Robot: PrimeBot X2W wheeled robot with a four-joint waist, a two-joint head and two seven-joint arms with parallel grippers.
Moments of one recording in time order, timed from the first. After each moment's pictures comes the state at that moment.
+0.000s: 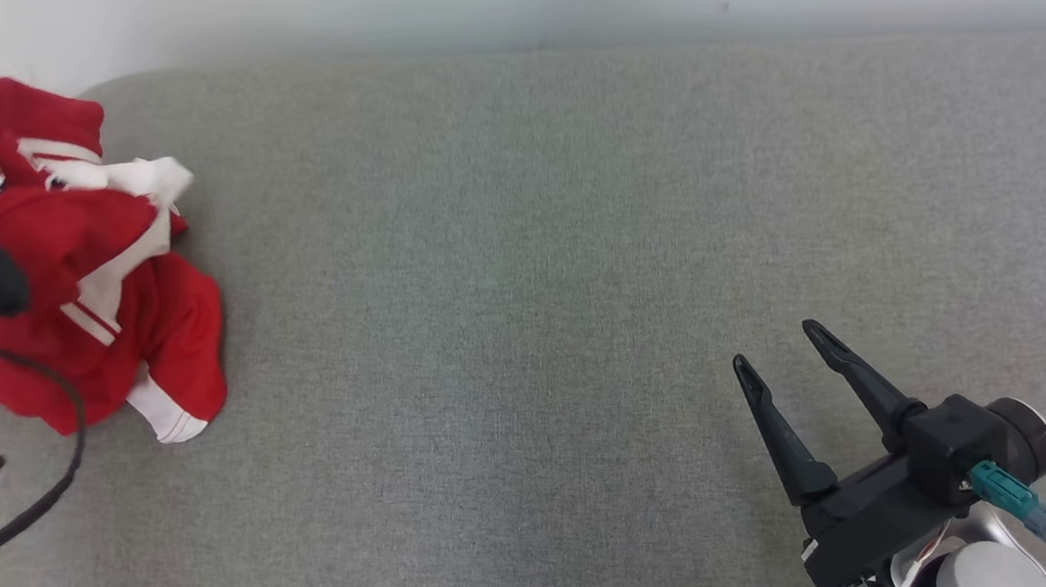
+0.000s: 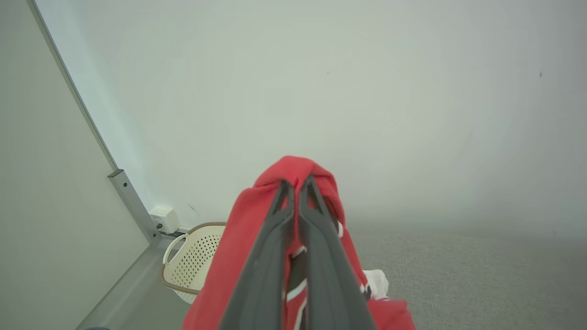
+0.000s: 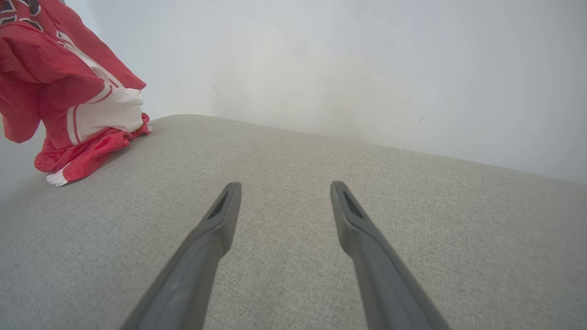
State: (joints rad) left arm -1.07 0.35 -0.11 0.78 -0.28 0.02 -0.11; right arm -0.19 -0.23 0.39 0.03 0.13 0.13 -0.16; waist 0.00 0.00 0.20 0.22
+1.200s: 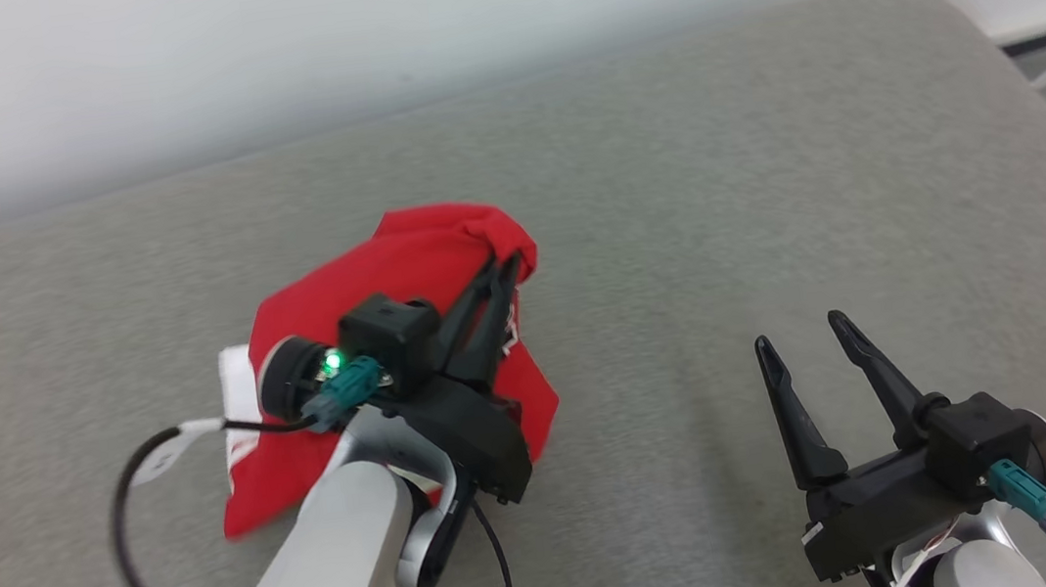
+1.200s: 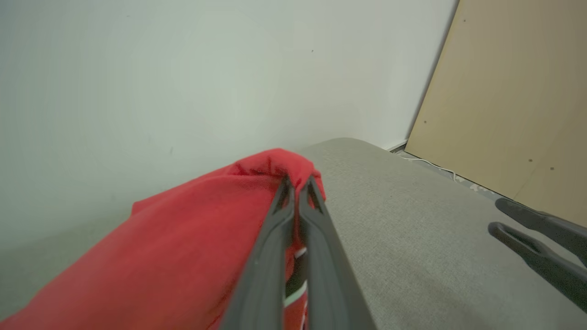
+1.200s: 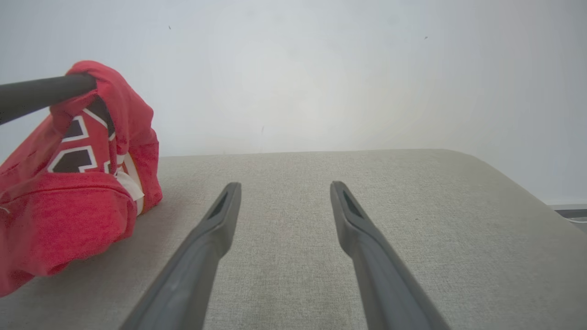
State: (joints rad) left arm -0.67 0.06 -0.51 0.22 -0.33 0.03 -0.02; right arm -0.19 -0.15 0.30 0.06 0.12 0.13 -0.20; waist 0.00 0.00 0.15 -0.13
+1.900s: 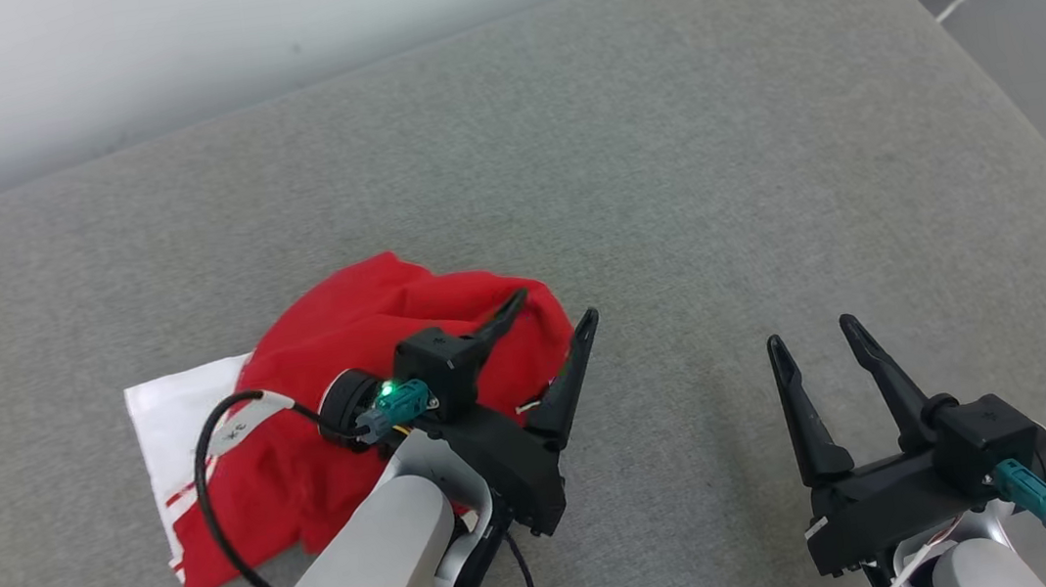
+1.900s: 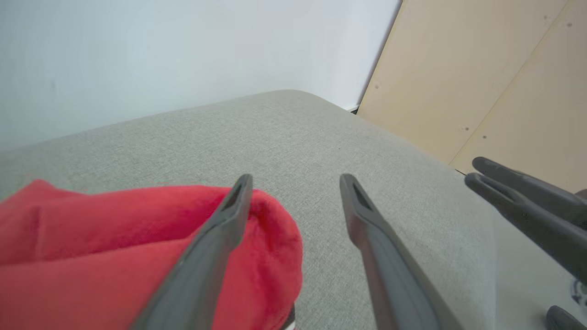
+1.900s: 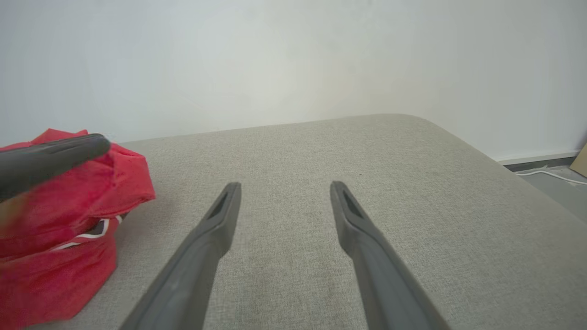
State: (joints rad) left arm -0.77 0.05 -0.77 0.49 -0.54 0.02 -0.16; right arm -0.20 -0.12 0.26 0.14 0.14 0.13 -0.25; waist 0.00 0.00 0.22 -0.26
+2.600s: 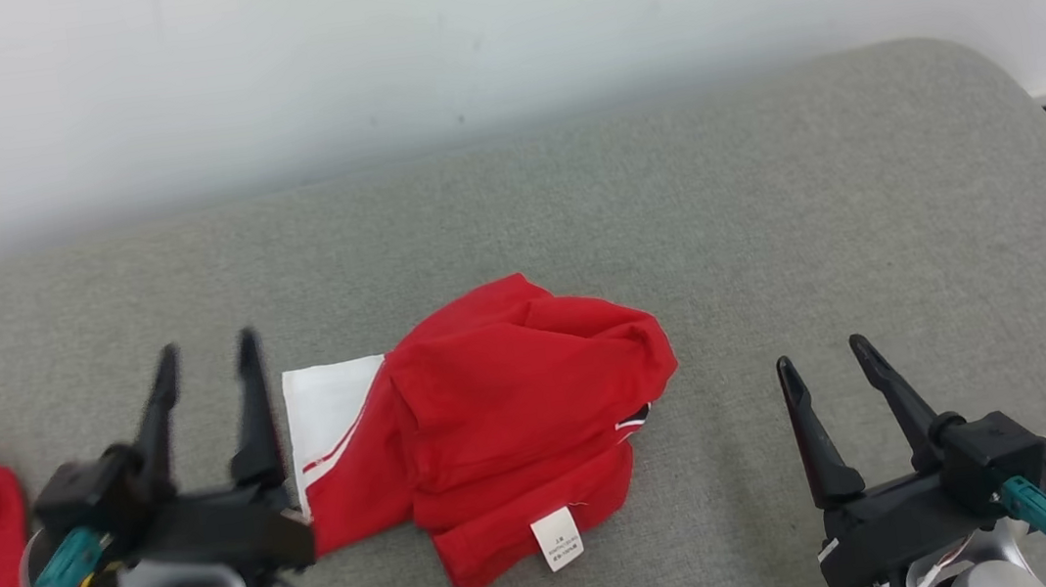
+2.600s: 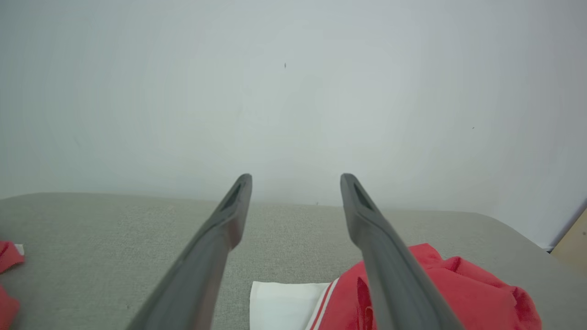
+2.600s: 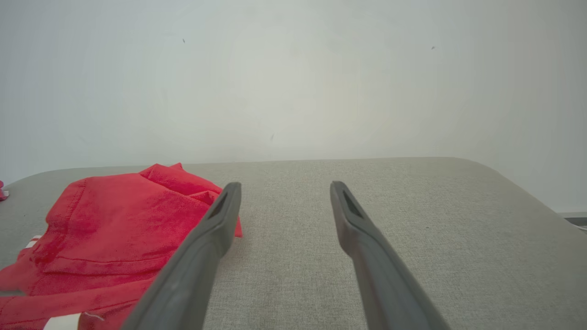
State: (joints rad) left arm -0.45 0.29 -0.39 0.11 -0.59 0.27 -0.26; right arm -0.15 -0.13 0.25 0.08 0.11 0.13 -0.20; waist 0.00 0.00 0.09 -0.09
